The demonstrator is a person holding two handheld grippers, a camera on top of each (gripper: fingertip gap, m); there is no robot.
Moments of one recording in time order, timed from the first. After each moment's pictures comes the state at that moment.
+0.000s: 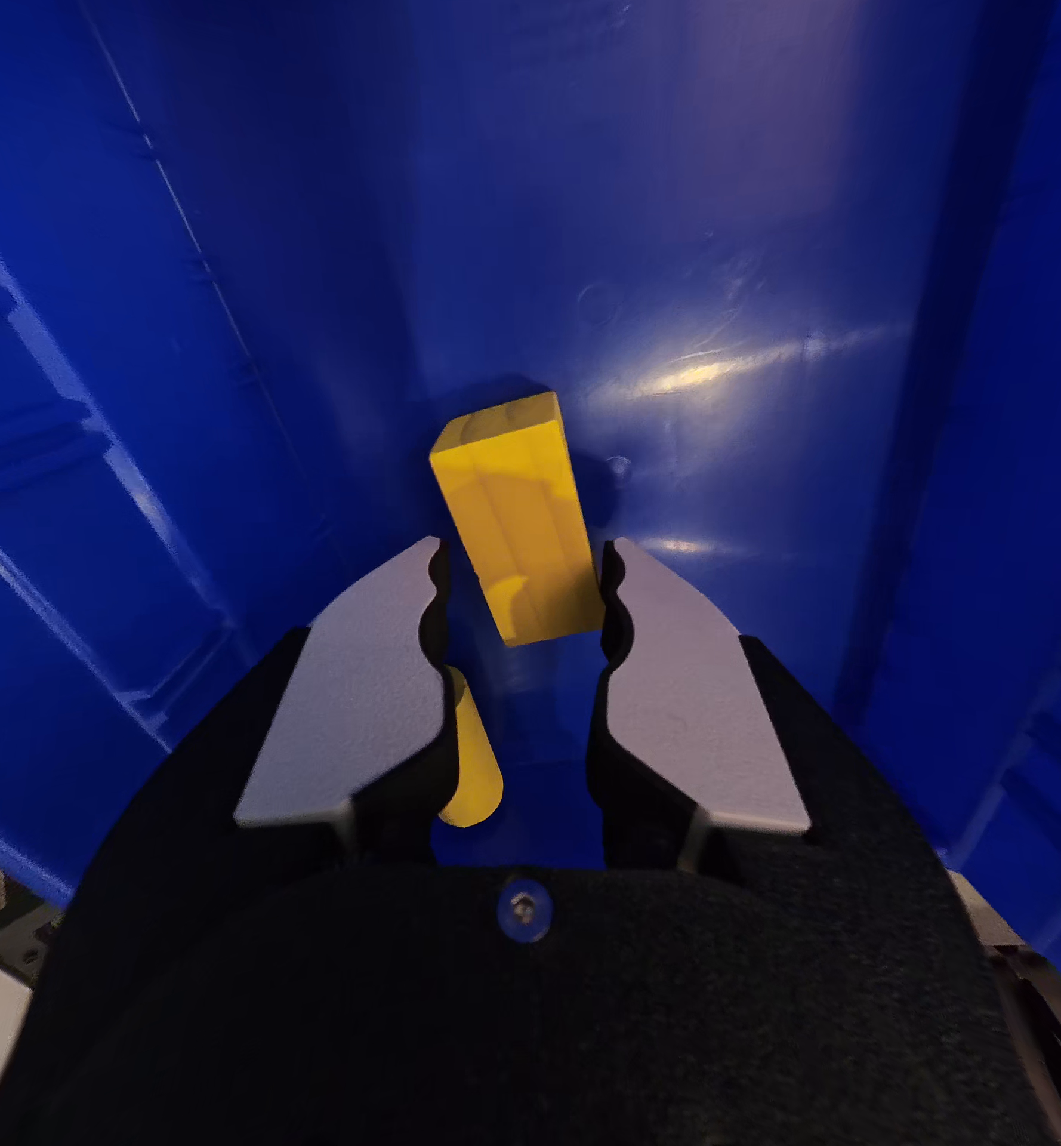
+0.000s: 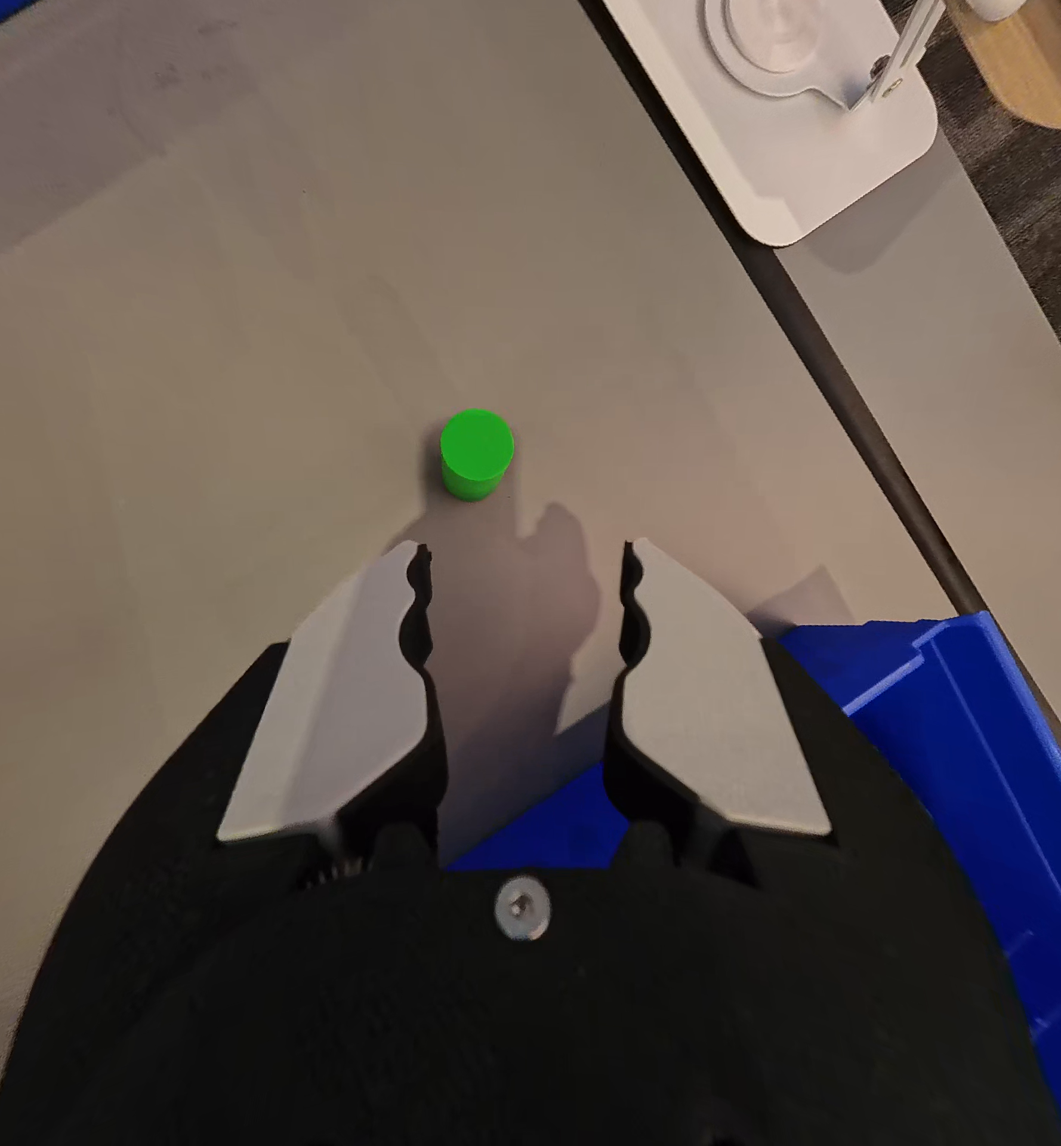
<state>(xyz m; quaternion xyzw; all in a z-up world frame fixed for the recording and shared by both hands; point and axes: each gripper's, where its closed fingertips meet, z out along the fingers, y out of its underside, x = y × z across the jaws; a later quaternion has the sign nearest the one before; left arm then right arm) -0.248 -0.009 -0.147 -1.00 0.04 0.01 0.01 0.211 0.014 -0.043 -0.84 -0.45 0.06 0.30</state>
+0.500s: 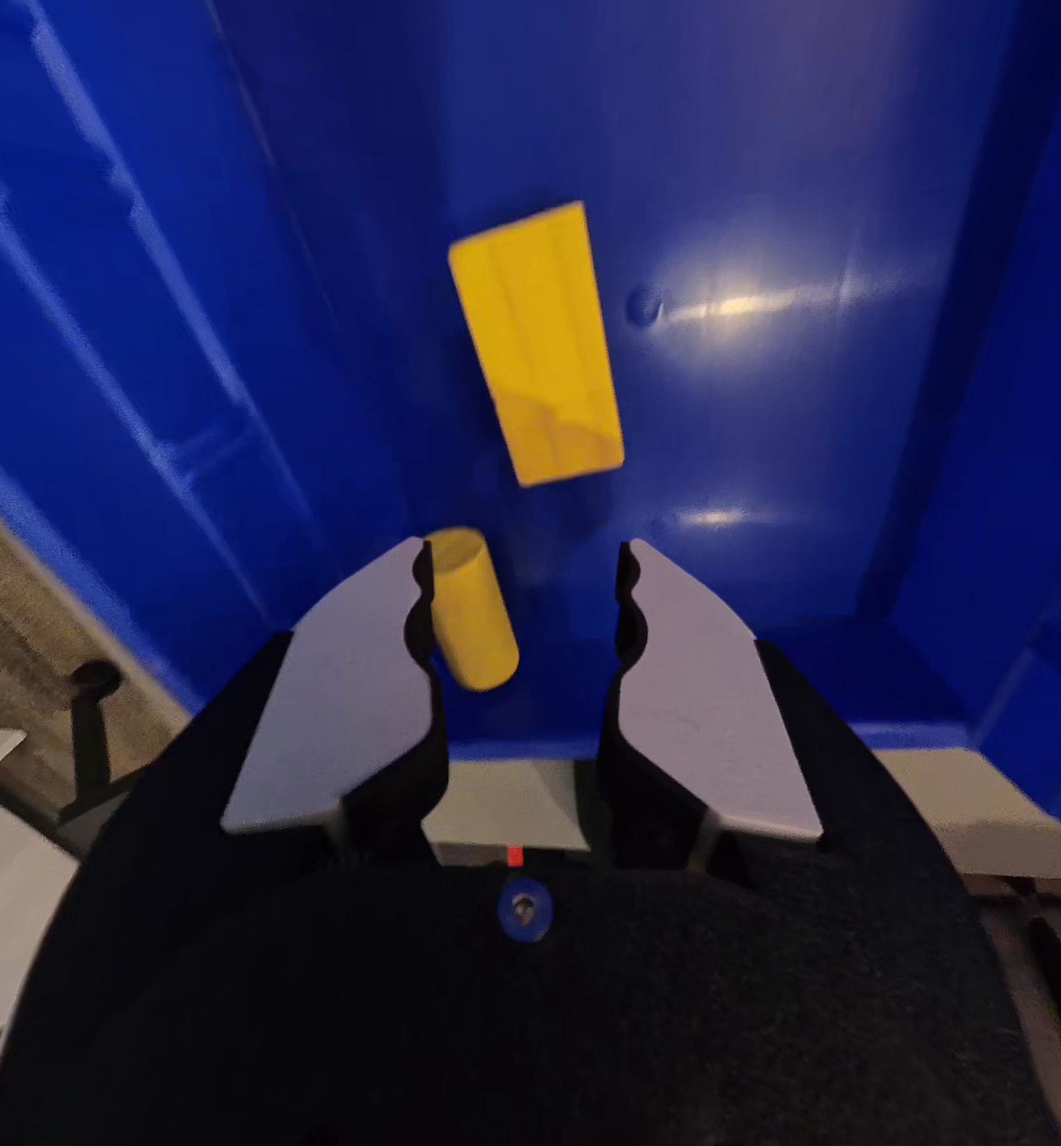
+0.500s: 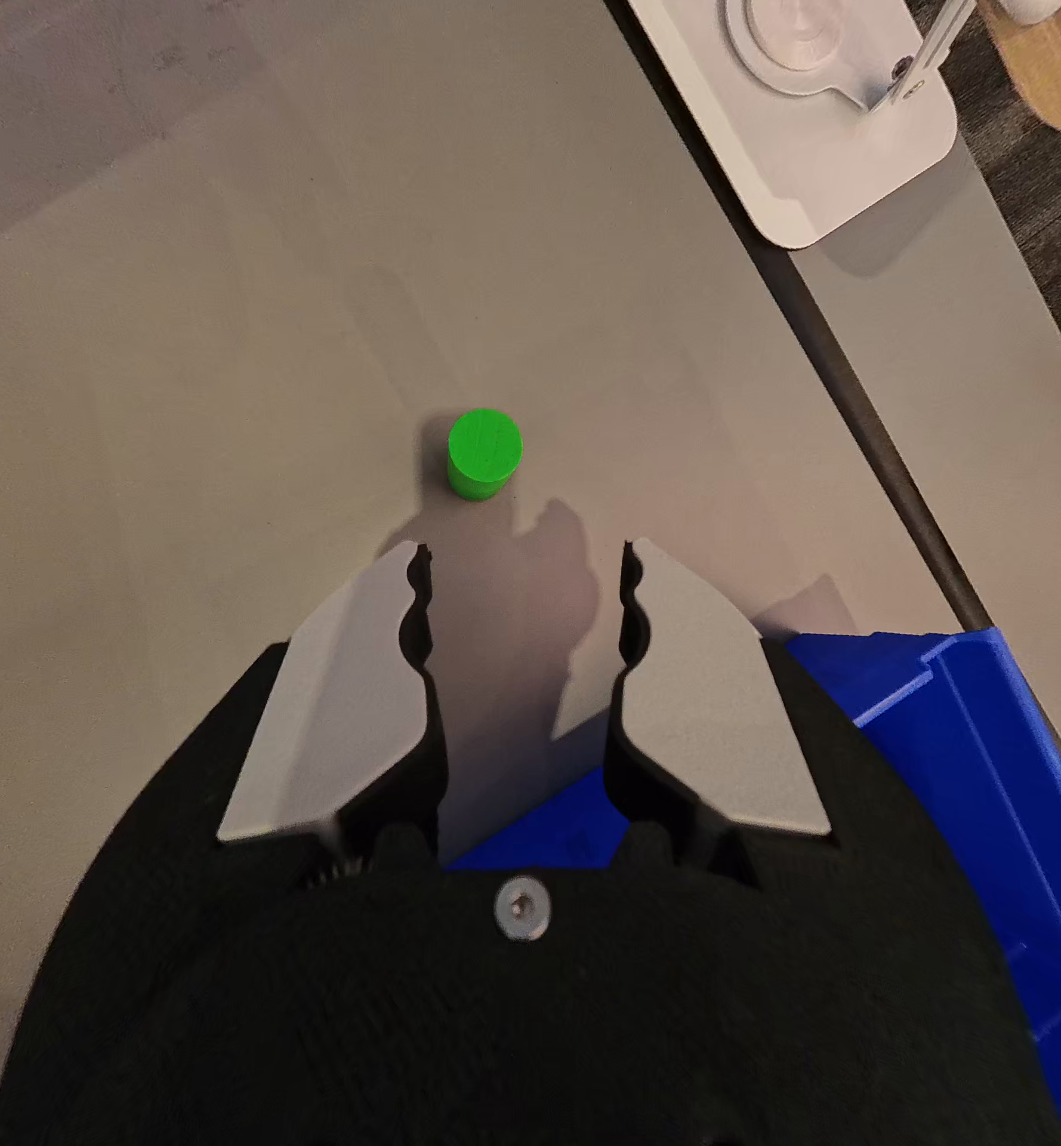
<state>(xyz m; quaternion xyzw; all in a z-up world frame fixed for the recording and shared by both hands) -0.256 -0.050 -0.121 -1.00 0.04 0.05 -0.02 0.208 0.013 -0.047 -0.83 -0.47 0.06 0.30</state>
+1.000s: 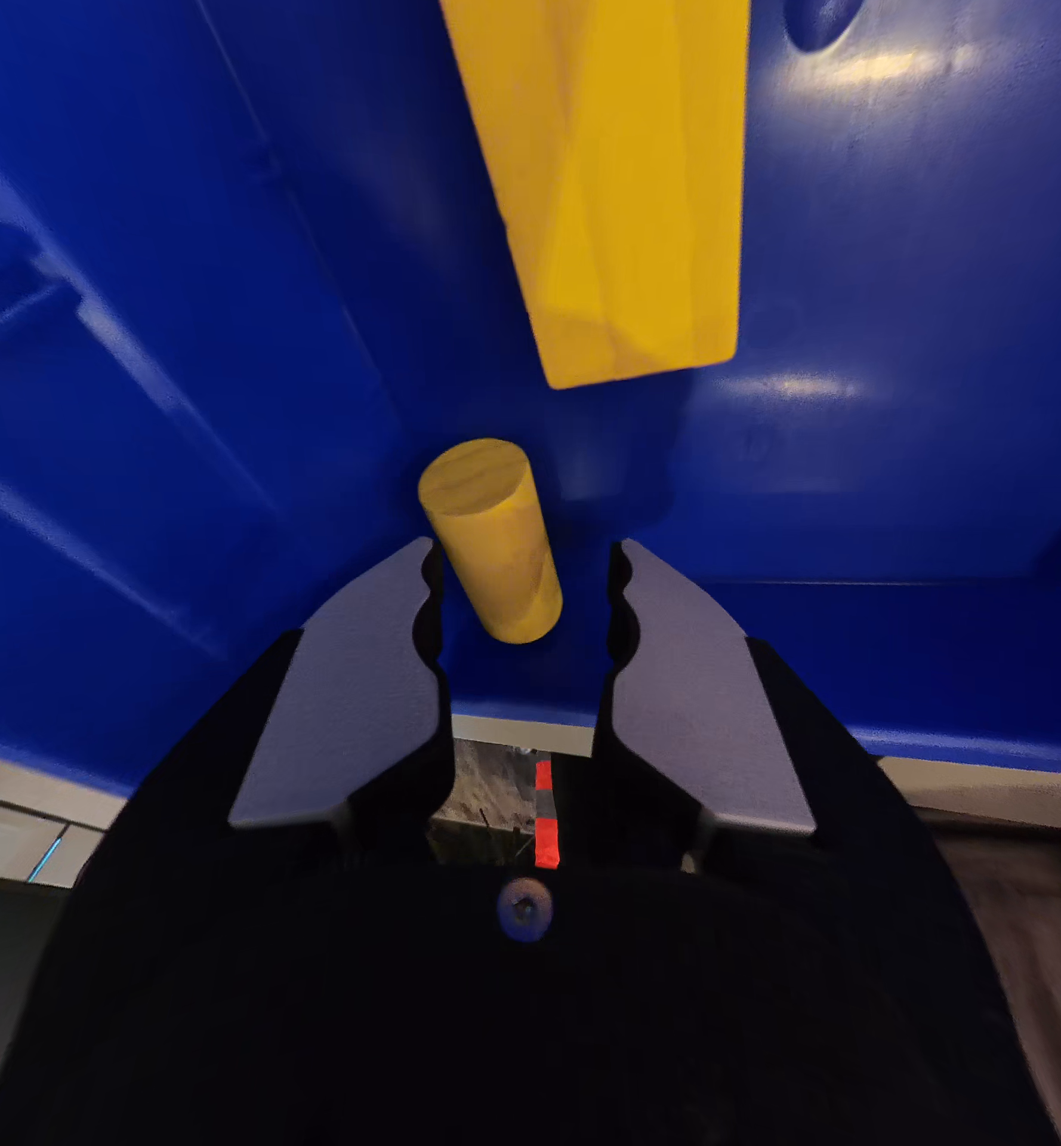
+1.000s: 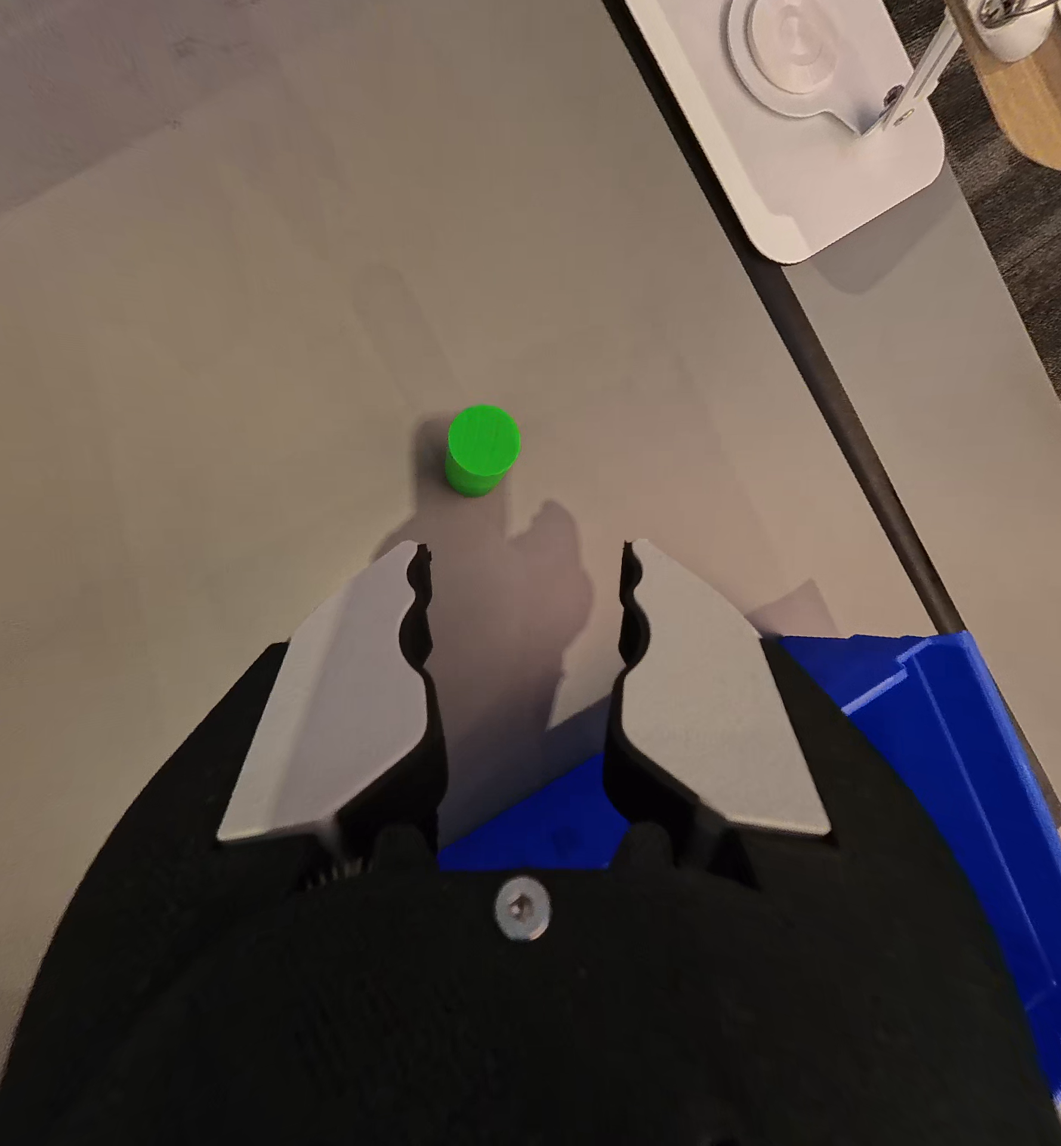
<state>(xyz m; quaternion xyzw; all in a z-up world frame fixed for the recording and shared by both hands) -0.272 -0.095 -0.145 -0.98 0.04 0.10 -0.16 0.212 0.012 -0.041 -0.82 -0.48 0.05 0.30</state>
